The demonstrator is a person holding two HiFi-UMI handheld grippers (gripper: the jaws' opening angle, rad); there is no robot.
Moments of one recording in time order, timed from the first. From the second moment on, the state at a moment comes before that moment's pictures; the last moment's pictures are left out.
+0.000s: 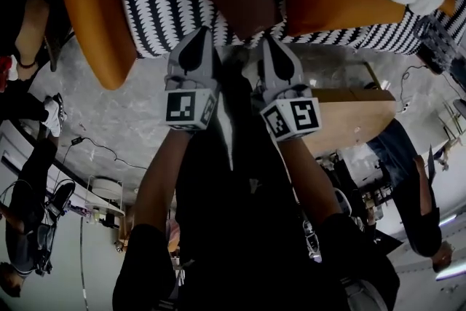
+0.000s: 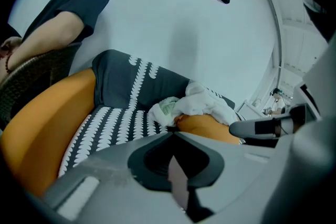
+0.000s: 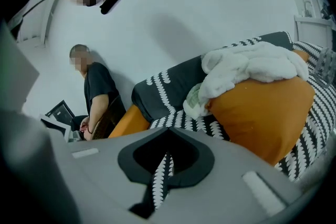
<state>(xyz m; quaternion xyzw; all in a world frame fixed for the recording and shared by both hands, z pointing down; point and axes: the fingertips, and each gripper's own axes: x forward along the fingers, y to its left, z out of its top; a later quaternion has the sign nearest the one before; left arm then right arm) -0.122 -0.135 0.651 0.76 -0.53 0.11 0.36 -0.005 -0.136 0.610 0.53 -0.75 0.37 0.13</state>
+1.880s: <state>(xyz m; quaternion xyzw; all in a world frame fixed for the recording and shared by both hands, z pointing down) -0.102 -0.144 0.865 0.74 -0.44 0.10 0.51 -0.016 -0.113 0.730 0.51 -0.73 0.43 0.17</state>
